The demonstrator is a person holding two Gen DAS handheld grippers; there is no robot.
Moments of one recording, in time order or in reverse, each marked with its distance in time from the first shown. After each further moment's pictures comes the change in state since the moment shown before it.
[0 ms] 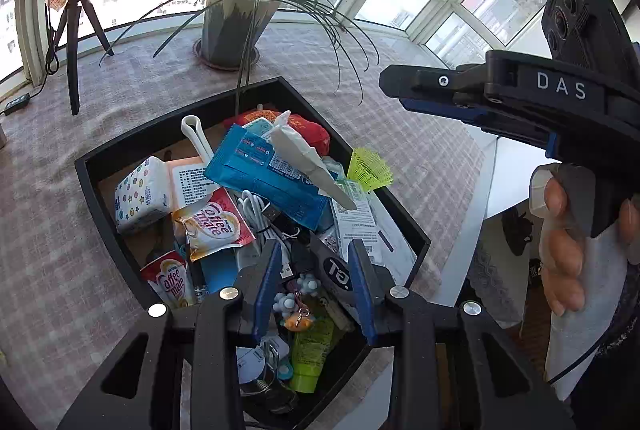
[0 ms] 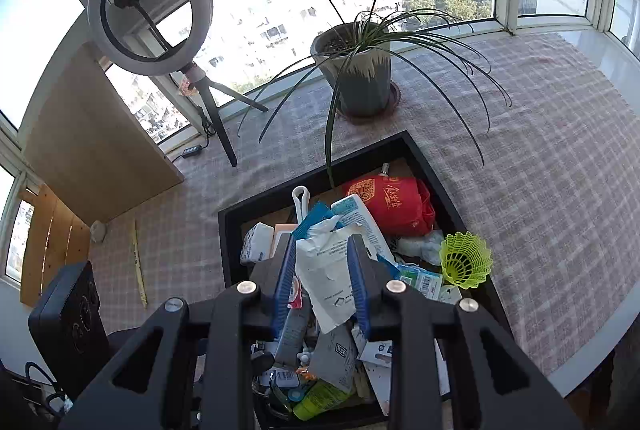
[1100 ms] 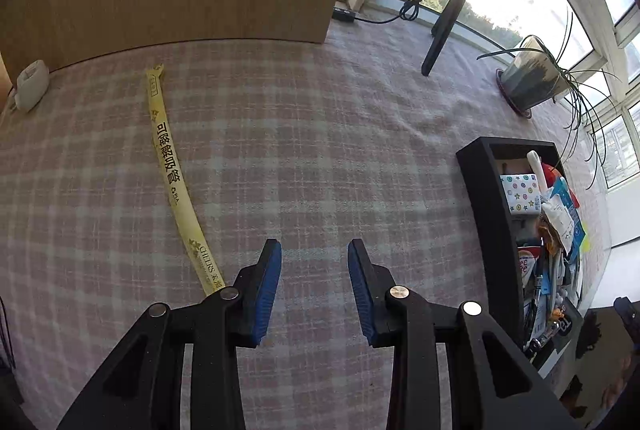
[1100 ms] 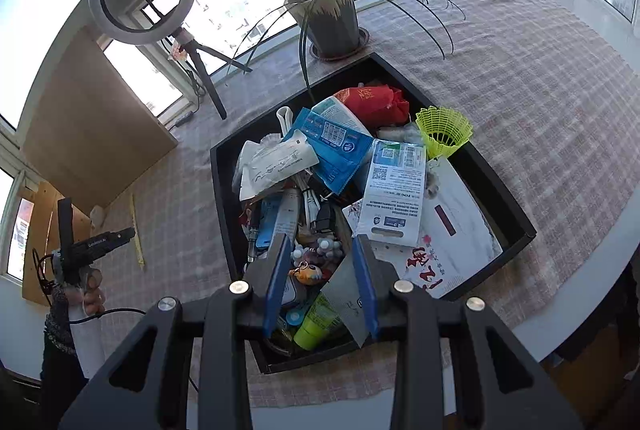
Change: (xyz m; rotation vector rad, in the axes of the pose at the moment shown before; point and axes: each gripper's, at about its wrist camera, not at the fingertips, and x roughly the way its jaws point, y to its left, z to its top) left arm -0.117 0.299 -0.083 -0.466 -0.010 0.446; right arm -0.017 -0.010 -0.112 0.102 0.033 -0.011
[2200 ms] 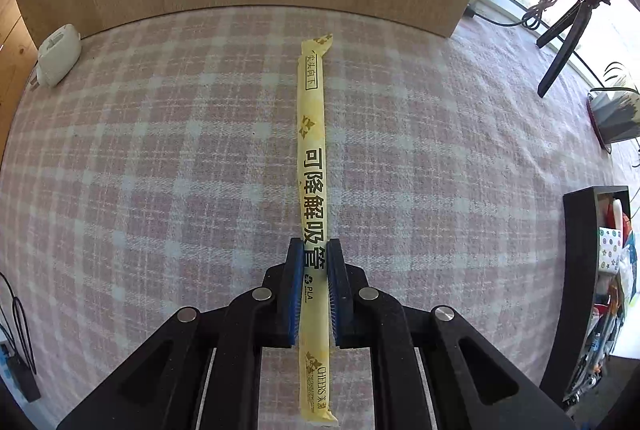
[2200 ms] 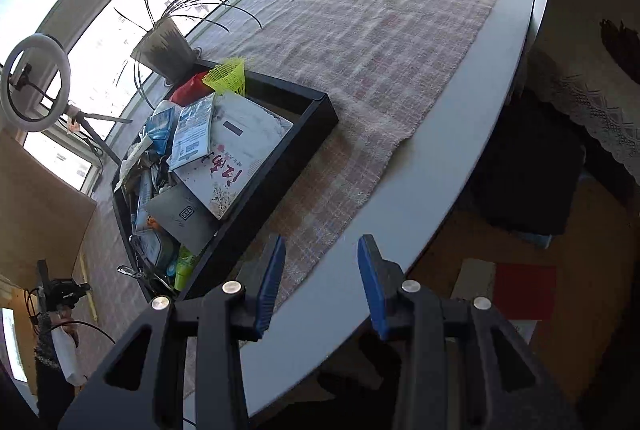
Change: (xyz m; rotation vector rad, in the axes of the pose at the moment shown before) left arm 0.060 0.045 0.018 -0.095 0.081 0.152; right arm -0.053 -0.133 -0.145 0.442 -0.102 -0.219
